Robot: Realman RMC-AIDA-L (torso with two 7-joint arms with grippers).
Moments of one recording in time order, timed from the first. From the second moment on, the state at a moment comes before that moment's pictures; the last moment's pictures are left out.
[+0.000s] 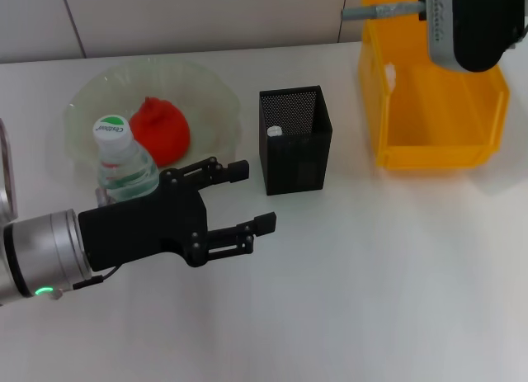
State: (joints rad) left arm -0.43 -2.08 1.30 0.56 1.35 1.48 -1.05; right arm 0.56 2.08 -1.40 -1.74 -2.92 -1.33 1.72
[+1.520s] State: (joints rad) left arm -0.43 -2.08 1.30 0.44 1.26 1.49 -0.95; right arm 0.57 2.08 -1.64 -1.58 -2.93 -1.14 1.22
